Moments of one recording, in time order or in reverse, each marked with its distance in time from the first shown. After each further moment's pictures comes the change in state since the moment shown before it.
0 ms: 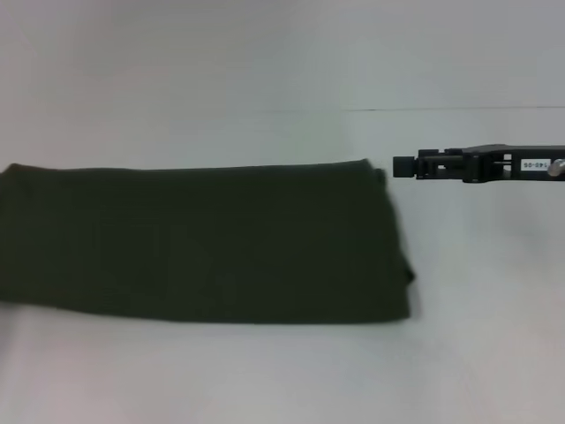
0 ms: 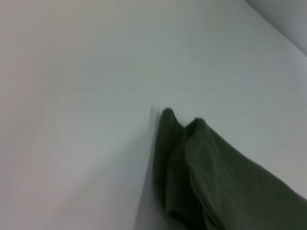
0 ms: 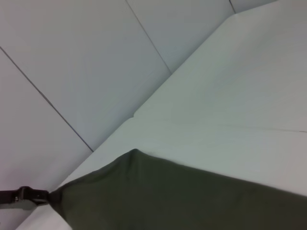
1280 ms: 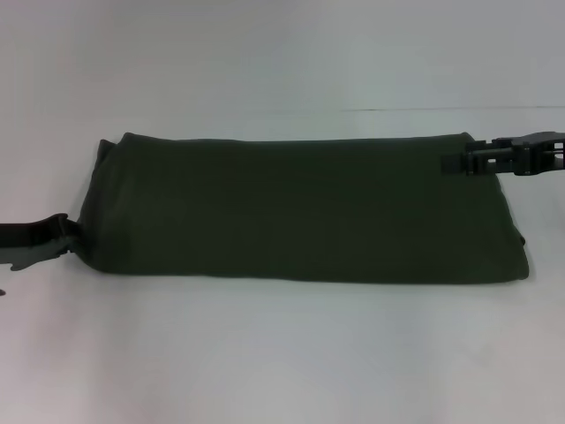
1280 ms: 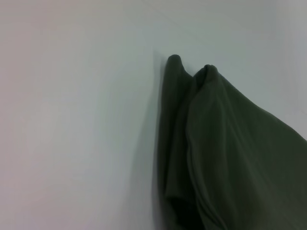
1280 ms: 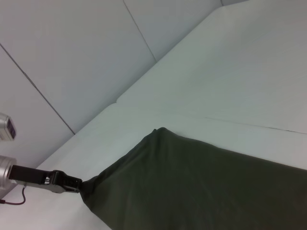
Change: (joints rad) left arm -0.210 -0.031 0.257 -0.222 0.093 -0.176 -0.172; right arm -0.003 -0.089 0.001 -0.024 -0.040 -0.059 0.002
